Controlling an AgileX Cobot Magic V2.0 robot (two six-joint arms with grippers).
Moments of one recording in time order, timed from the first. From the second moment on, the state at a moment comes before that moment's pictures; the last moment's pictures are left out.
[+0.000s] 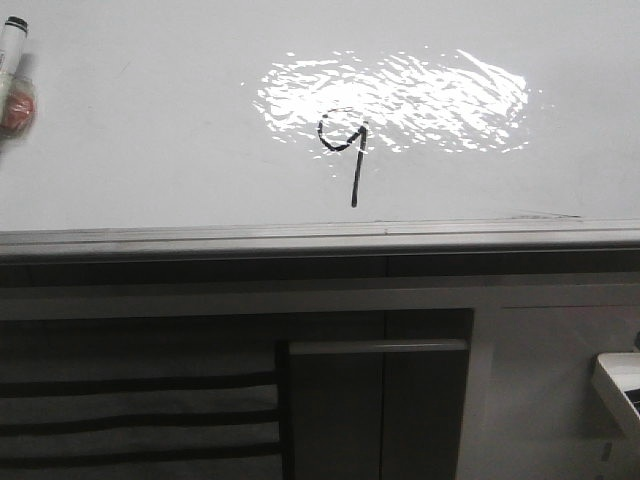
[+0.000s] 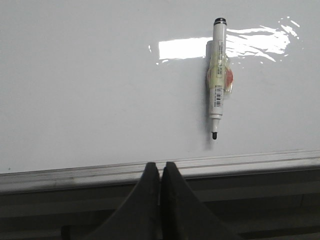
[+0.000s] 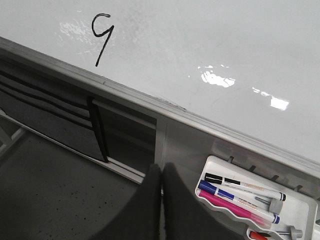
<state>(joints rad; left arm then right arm) -0.07 -0.01 -0.01 -0.15 0.13 0.15 0.70 0.38 -0.73 -0.35 0.97 0.26</state>
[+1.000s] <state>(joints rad) -0.07 -0.01 -0.01 -0.07 0.13 -0.03 0.70 0.38 -0.73 -0.35 0.97 0.26</state>
